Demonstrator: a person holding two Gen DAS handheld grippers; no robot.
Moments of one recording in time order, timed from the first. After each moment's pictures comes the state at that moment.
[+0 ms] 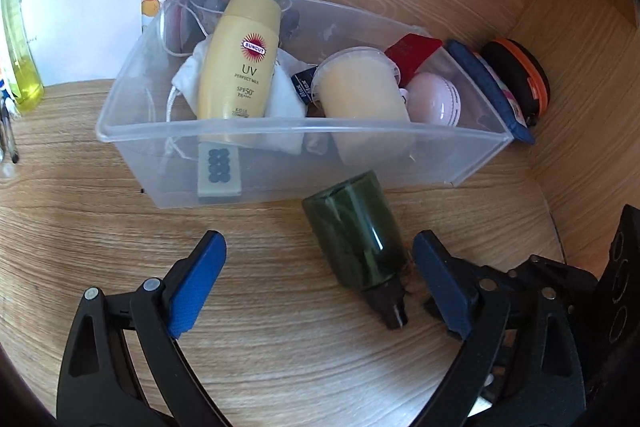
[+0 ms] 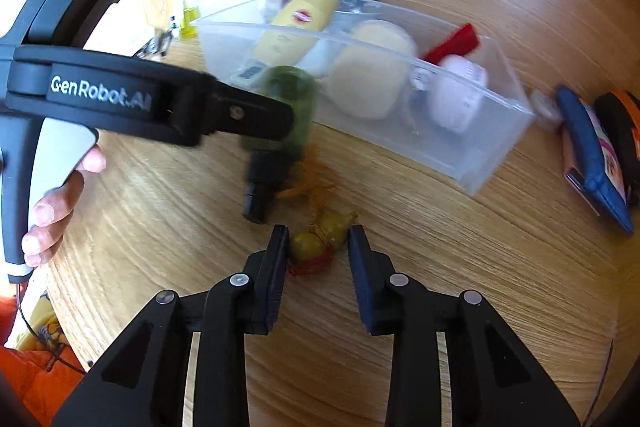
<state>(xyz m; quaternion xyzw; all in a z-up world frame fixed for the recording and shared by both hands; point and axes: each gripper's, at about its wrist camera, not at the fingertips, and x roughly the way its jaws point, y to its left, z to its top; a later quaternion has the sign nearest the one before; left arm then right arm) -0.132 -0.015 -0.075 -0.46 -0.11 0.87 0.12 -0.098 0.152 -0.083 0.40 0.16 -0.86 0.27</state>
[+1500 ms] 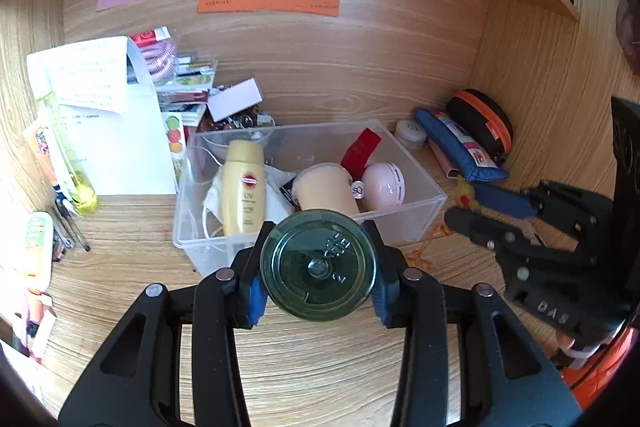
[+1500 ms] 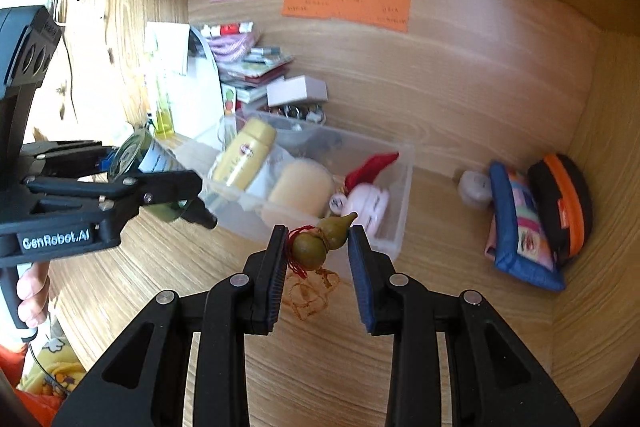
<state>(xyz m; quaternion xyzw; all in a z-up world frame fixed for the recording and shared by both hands) -0.080 0.000 0.018 -0.32 -0.03 0.94 0.10 -0.104 0.174 0.011 0.29 0.13 -0.92 0.25</state>
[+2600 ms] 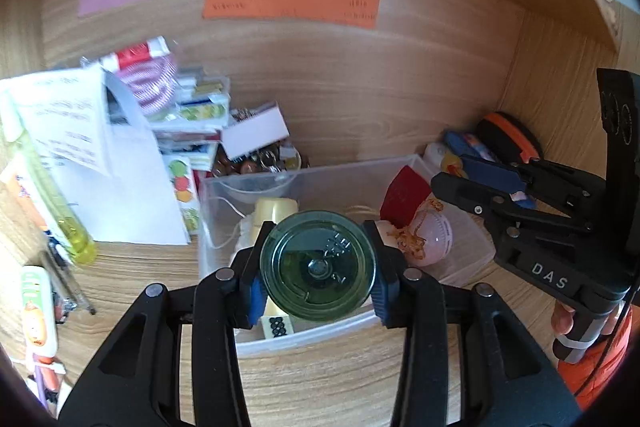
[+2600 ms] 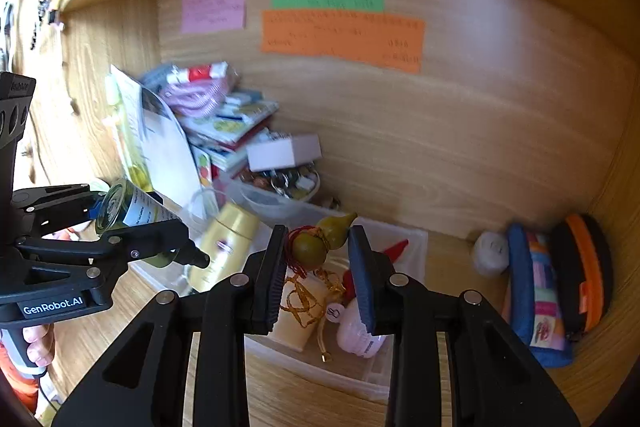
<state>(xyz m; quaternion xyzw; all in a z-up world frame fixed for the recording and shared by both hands) -0.166 -0.029 0.021 -0.34 -0.03 0.94 0.10 -0.198 0.132 0.034 0.28 0.11 -0.92 0.24</state>
